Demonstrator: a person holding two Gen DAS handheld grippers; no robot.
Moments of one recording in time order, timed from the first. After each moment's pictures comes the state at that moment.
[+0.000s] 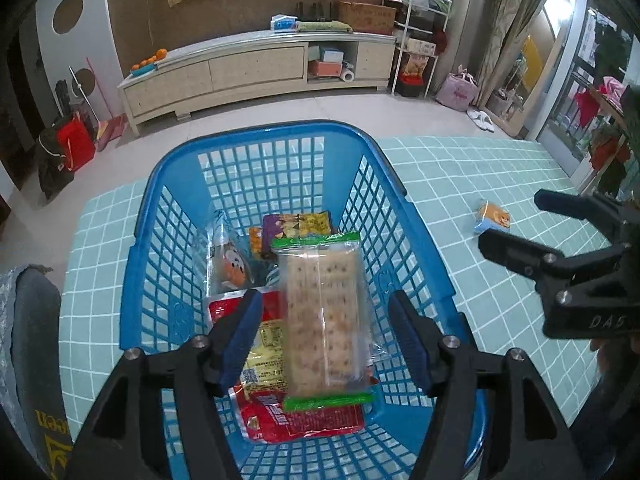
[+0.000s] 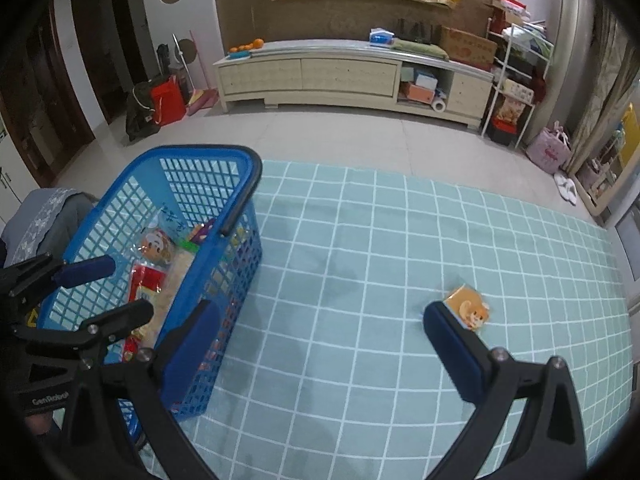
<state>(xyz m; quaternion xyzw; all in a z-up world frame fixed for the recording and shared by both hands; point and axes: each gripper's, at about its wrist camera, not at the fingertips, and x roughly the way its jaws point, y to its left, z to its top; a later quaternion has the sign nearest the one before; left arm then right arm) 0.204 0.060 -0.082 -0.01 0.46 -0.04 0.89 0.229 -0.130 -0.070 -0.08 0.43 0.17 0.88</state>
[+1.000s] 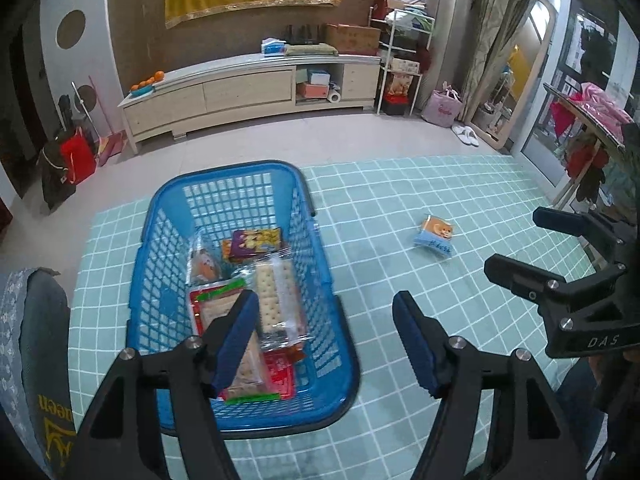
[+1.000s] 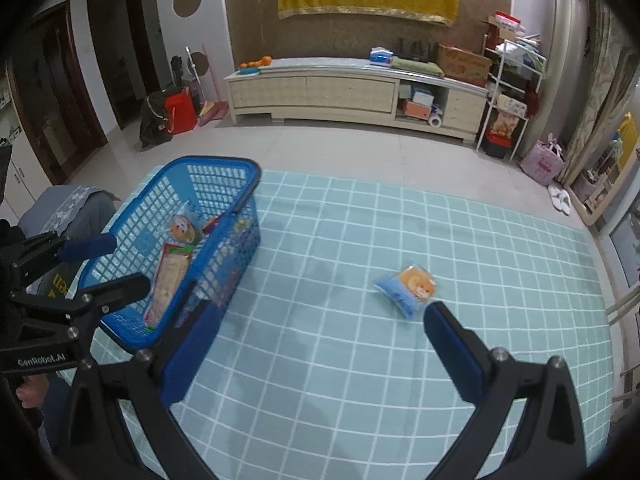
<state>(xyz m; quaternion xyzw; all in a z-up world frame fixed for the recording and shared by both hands) 0.155 0.003 -0.026 -0.02 0.44 -0.04 0.90 0.175 -0.187 -0.026 -0.08 0.41 0.18 0.89</state>
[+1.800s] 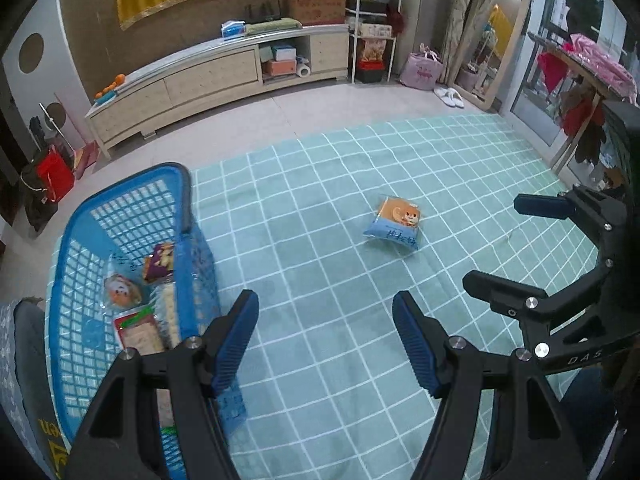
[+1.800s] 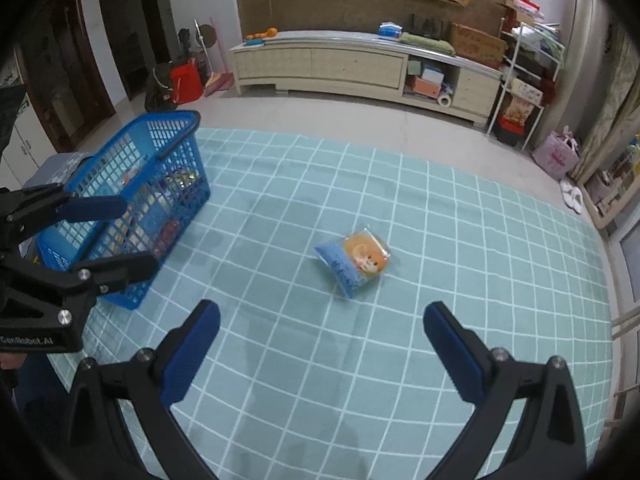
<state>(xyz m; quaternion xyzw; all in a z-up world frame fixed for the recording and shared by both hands) 0.216 -0.090 -0.068 0.03 0.48 -0.07 0.87 0.220 -0.260 -0.078 -0.11 0.44 0.22 0.86</state>
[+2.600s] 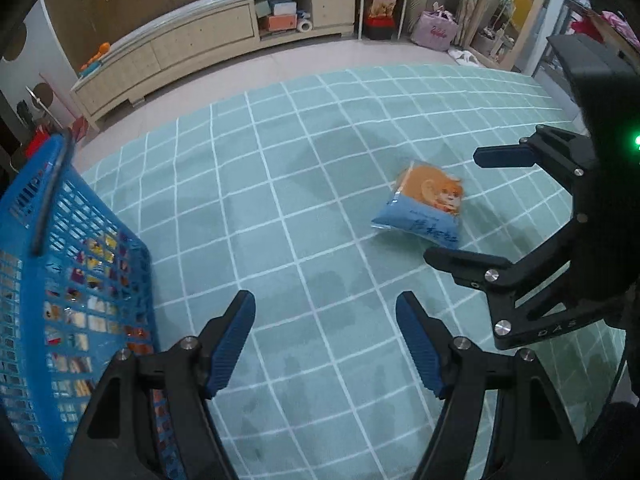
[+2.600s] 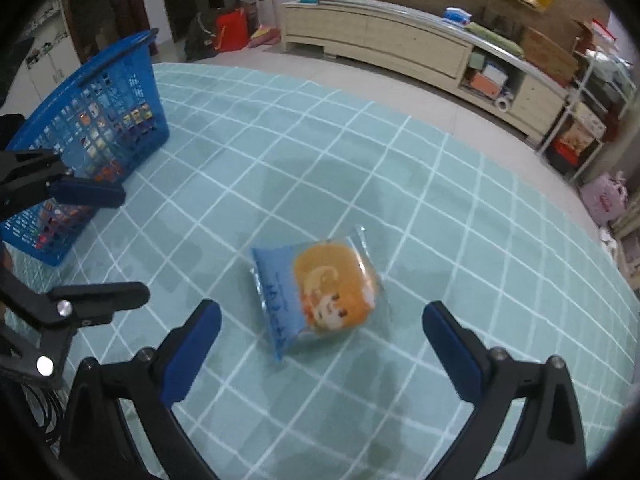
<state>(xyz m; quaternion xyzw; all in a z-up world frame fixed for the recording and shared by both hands) 0.291 -0.114 -0.160 0.03 0.55 -0.05 0.84 0.314 -0.254 -0.165 -0.20 0.46 0.31 0.81</state>
